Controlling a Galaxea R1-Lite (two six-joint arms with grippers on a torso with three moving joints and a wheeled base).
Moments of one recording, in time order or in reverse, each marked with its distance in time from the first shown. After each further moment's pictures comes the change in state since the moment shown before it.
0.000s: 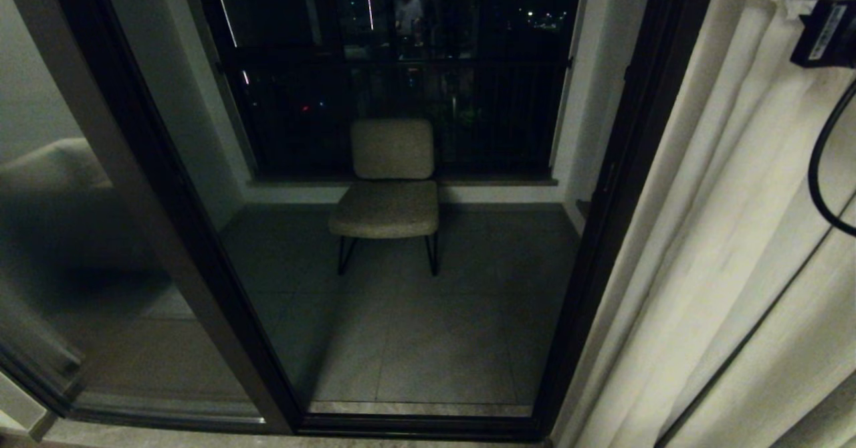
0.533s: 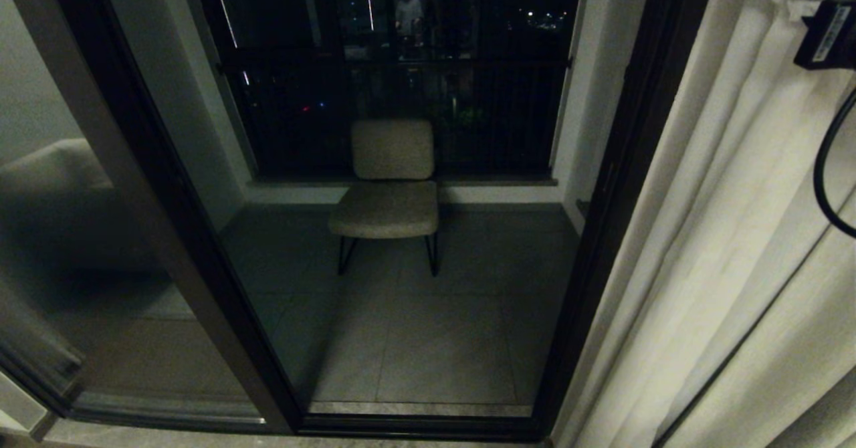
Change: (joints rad) left arm 0.001 0.000 0.000 0.000 0.000 0.000; right arm 0.000 -0.011 0.003 0.013 0.001 0.001
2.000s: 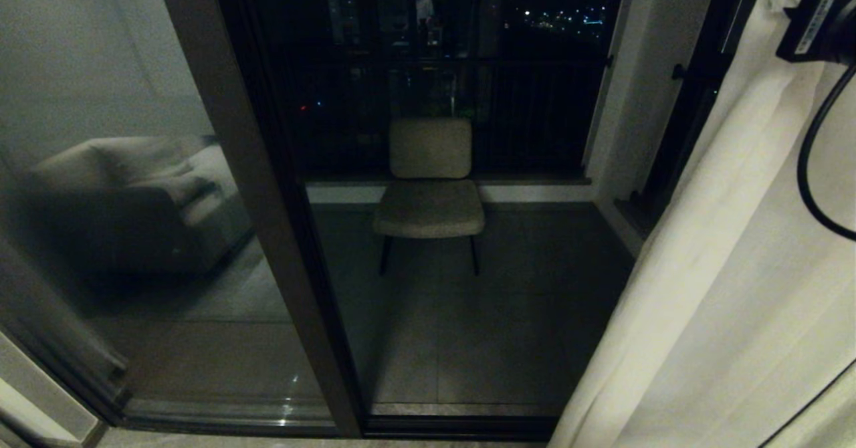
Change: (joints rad) left arm -0.001 0.000 0.000 0.000 0.001 0.003; right arm 0.074 0.015 -0.014 -0.015 -0.023 -0.003
